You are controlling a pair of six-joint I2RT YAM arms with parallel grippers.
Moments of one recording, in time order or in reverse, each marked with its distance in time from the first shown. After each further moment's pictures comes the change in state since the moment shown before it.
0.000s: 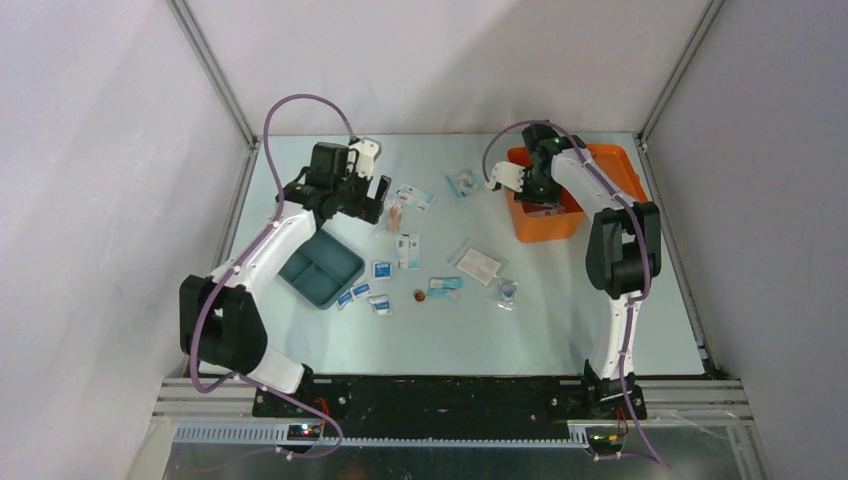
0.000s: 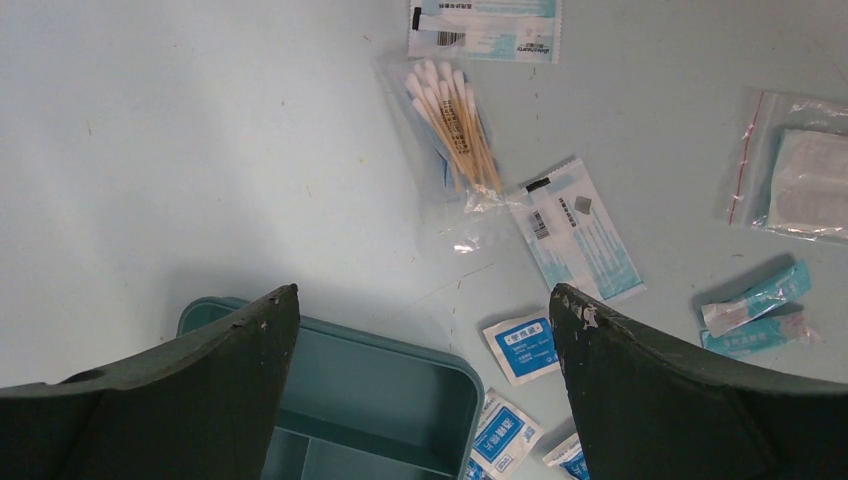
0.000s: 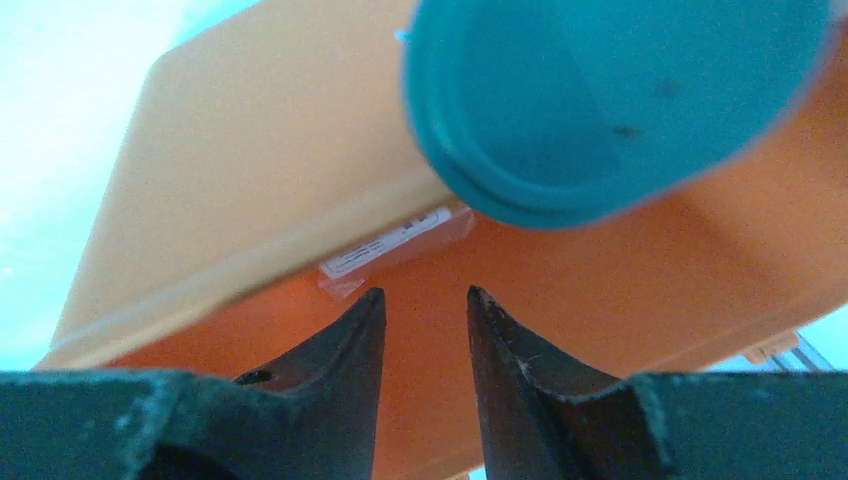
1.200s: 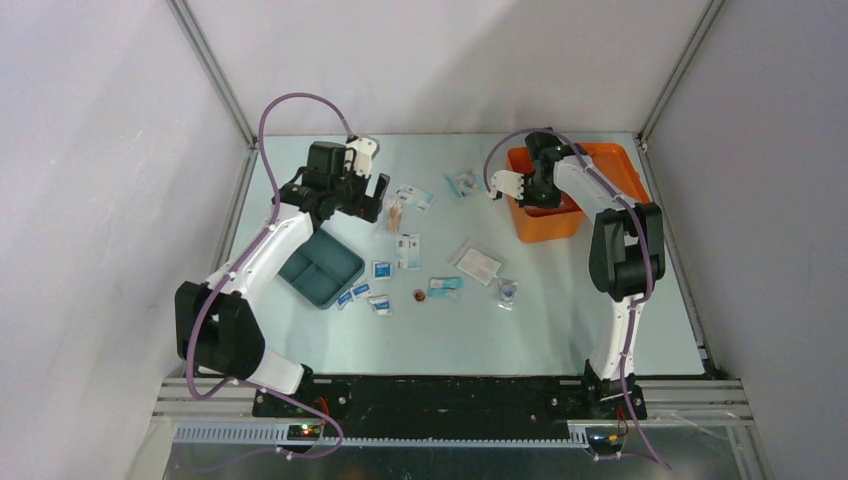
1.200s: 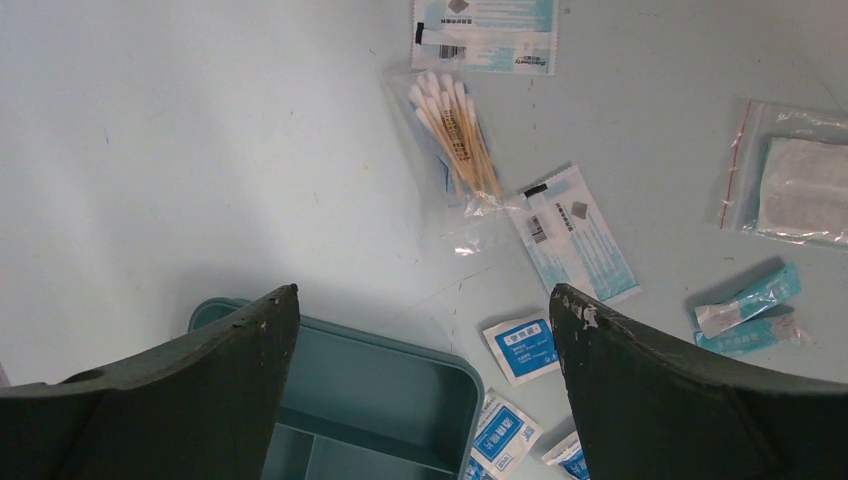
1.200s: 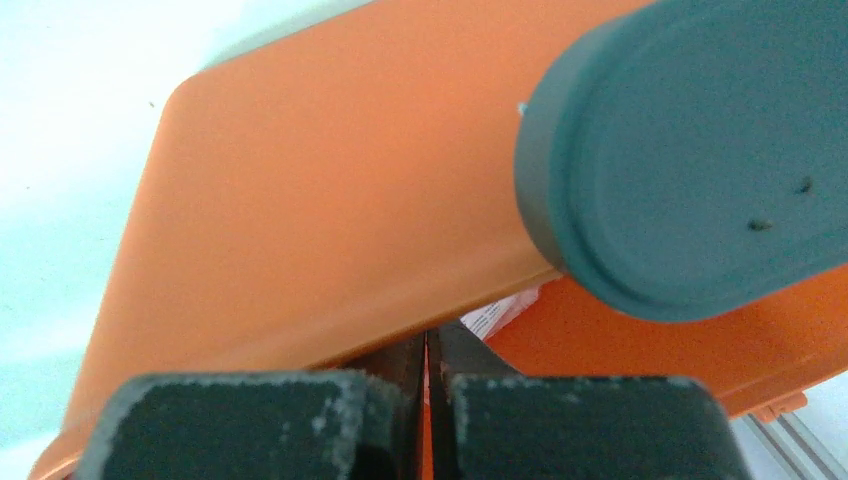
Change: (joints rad) left arm 0.000 -0.029 0.000 0.000 0.000 0.001; right arm -0.012 -0.028 -0.080 0.070 -0.078 -0.098
